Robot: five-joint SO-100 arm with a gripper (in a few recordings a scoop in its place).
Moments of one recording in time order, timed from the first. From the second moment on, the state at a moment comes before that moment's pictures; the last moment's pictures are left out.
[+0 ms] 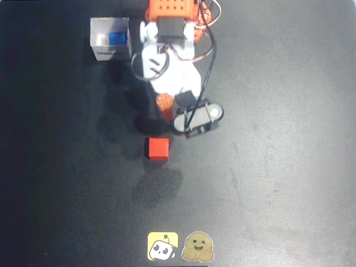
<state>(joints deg) 0.4 131.8 137.8 53.3 68.4</state>
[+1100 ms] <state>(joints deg) 1.2 182.7 169.5 65.5 82.7</state>
